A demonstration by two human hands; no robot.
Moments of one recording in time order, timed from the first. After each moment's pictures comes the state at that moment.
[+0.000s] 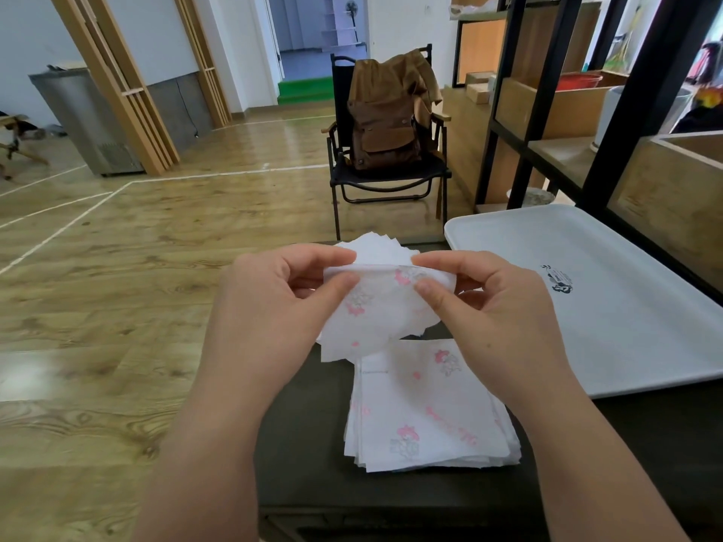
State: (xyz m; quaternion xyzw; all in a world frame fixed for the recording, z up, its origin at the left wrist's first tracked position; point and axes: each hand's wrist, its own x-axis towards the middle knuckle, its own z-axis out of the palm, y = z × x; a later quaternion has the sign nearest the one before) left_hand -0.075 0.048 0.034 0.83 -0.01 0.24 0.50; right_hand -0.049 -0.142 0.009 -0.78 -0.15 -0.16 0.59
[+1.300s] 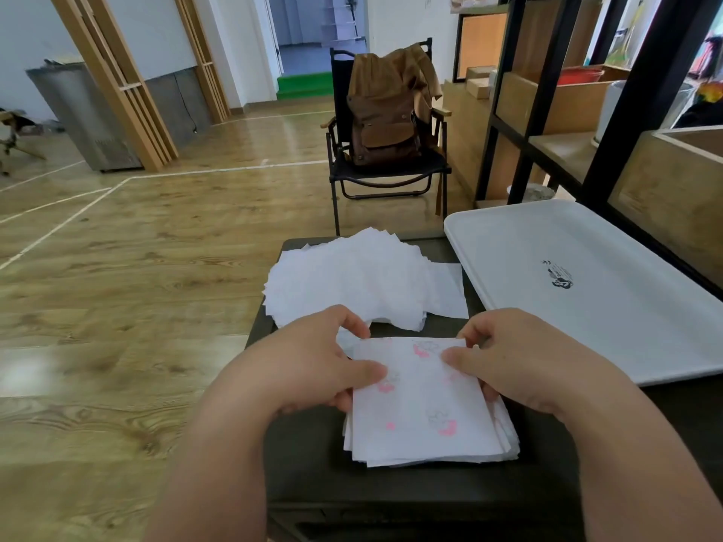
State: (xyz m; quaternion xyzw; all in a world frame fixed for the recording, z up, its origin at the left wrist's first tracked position) left_hand -0.072 0.044 0.016 0.92 0.06 -0.17 0.35; right_hand -0.044 -0.172 0.002 -0.92 -0.01 0.16 0.35
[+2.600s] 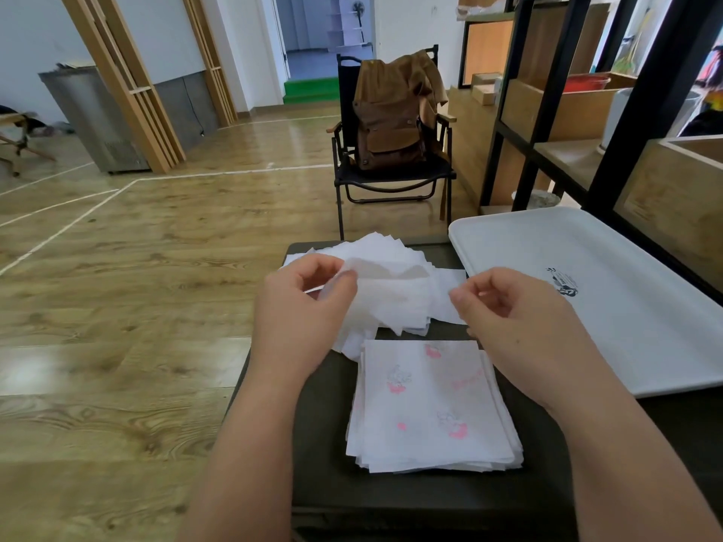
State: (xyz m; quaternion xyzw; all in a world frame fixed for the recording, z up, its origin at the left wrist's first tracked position) left_hand -0.046 0.039 0.001 0.80 0.07 0.24 0.55; right_hand -0.041 -0.166 0.005 -0.88 -0.06 -0.09 0.47
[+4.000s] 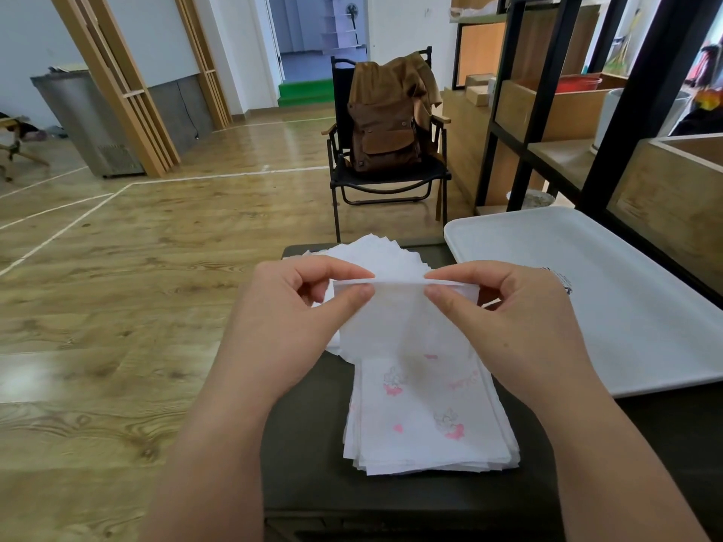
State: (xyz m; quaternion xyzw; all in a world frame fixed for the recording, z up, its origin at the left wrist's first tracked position) left_hand -0.071 0.045 0.032 0.84 -0.03 0.20 0.50; right_hand -0.046 -0.155 0.013 -0.81 -0.11 -0.16 0.55
